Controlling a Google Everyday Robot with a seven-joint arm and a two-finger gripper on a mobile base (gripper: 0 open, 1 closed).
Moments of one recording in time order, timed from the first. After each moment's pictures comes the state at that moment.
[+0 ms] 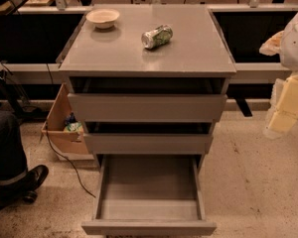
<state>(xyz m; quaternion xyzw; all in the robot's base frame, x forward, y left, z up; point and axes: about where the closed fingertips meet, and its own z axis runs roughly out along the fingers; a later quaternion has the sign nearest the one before) 0.438 -0.217 0.976 -0.60 0.78 -0.03 0.16</state>
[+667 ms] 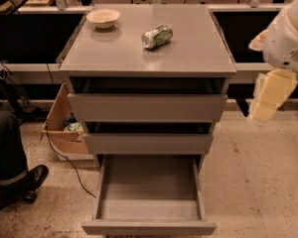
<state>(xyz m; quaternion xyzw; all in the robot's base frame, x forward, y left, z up) 0.472 -0.214 0.965 -0.60 0.78 -0.05 0.17</state>
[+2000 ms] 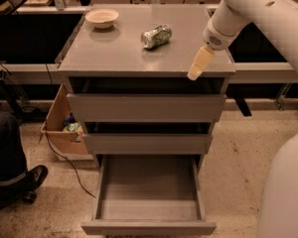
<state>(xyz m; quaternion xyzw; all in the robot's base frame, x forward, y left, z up) 0.728 -0.184 0.880 -0.48 0.84 -0.06 0.24</state>
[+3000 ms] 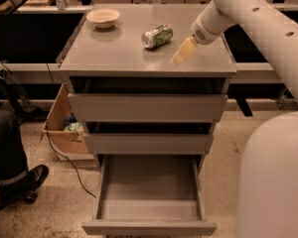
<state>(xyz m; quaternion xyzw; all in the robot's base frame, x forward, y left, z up) 0.788 -0.152 0.878 -0.41 0.85 -0.01 0.33</state>
